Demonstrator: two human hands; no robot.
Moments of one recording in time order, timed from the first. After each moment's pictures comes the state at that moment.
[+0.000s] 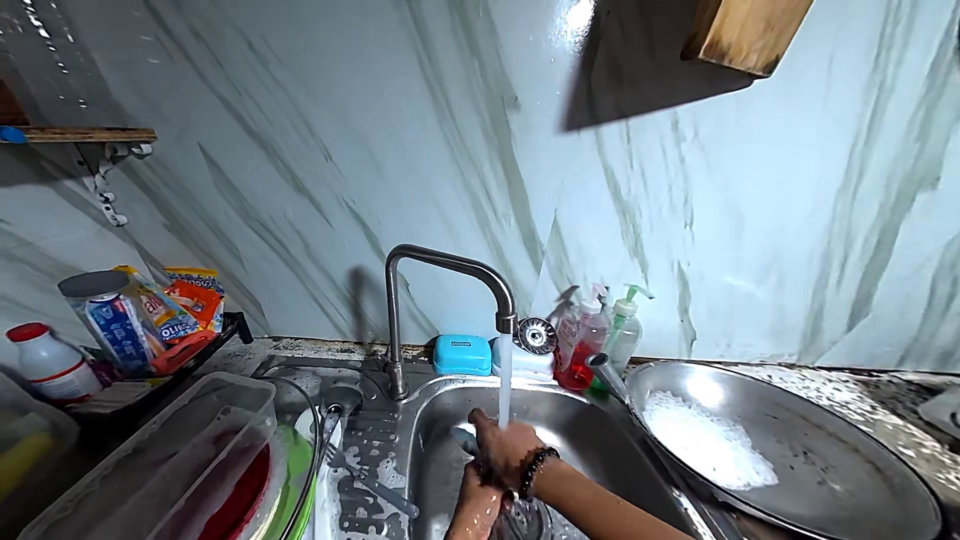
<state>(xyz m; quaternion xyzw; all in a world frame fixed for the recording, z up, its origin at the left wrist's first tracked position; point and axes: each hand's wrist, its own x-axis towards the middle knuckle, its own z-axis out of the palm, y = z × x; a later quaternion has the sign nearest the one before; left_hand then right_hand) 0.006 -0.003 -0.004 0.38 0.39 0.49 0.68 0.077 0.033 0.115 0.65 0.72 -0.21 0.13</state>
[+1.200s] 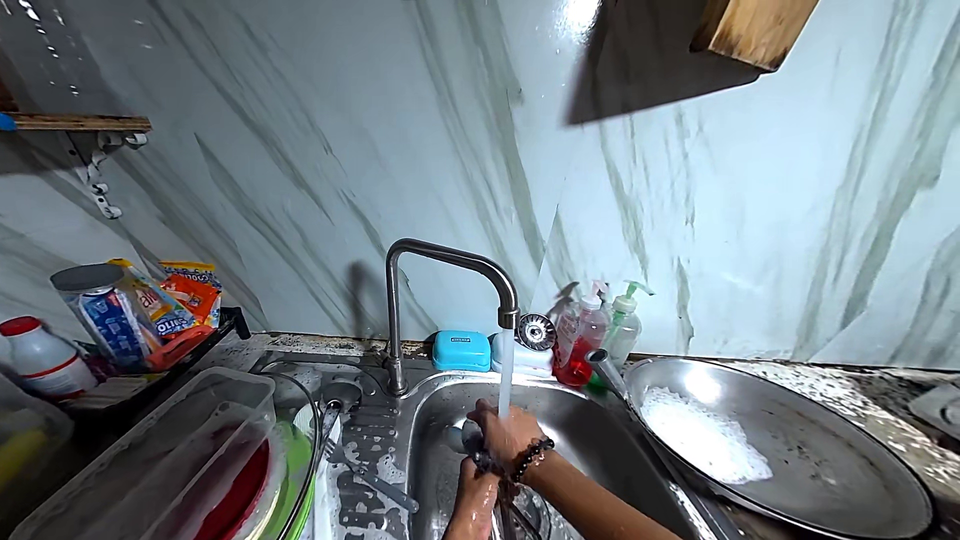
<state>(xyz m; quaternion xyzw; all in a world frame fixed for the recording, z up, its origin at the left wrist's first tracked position) 0.009 -0.006 0.005 0.33 0.44 0.52 0.66 0.078 0.038 0.114 0.68 0.69 -0.22 0.06</state>
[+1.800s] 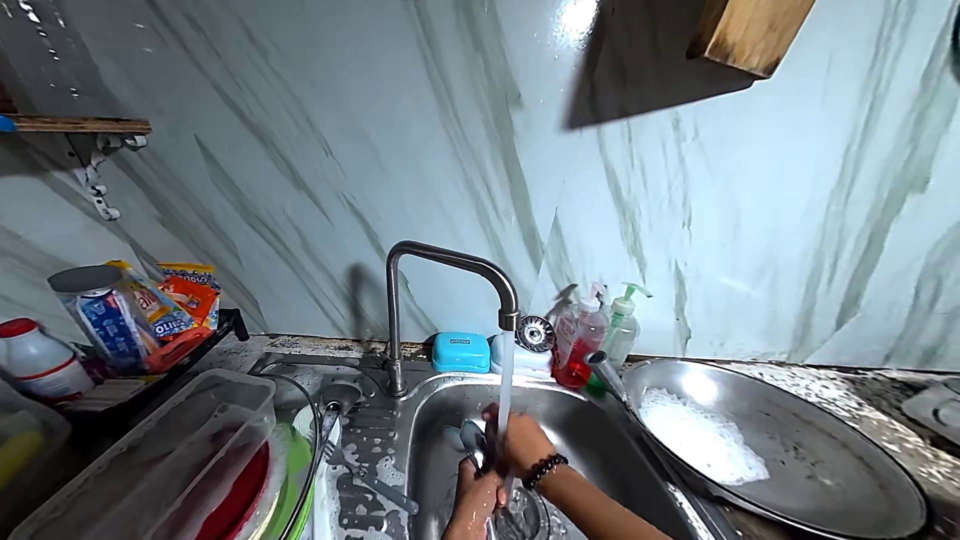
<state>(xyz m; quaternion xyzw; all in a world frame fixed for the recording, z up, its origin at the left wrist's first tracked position) 0.007 0.000 0.001 0.34 0.43 0.49 0.68 0.095 0.036 0.093 0.70 0.67 -0.24 0.00</state>
